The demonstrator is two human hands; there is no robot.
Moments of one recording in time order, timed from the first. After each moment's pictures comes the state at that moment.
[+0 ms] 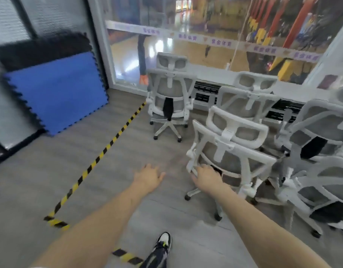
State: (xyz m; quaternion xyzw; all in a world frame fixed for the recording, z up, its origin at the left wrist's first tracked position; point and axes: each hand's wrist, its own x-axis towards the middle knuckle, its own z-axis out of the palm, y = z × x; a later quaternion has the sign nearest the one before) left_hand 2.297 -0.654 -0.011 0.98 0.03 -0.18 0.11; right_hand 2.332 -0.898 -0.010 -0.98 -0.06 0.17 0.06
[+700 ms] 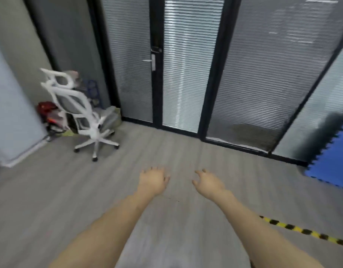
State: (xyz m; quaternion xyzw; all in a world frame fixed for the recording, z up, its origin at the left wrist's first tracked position) left_hand 1.479 -0.225 0.036 0.70 0.70 -0.03 0.14; right_hand 1.707 -0.211 0.039 -0.66 -0.73 0.17 -0.02
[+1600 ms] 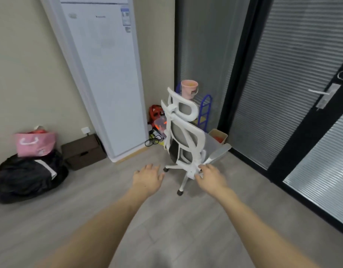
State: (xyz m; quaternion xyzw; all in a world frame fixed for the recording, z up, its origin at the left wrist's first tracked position) left_hand 0.747 0.178 0.039 0.43 0.89 0.02 0.13; right_hand 0.938 0.348 0.024 -0.41 -0.89 0.20 0.01
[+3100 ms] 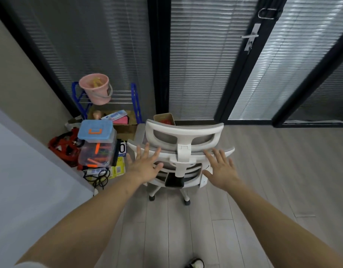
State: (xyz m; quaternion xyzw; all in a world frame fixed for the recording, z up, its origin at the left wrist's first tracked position) left_hand 0.196 0.648 -0.032 0.79 0.57 -0.14 0.20; right_hand 0.507 0.554 -0.052 -0.75 -0.64 0.16 -0.02
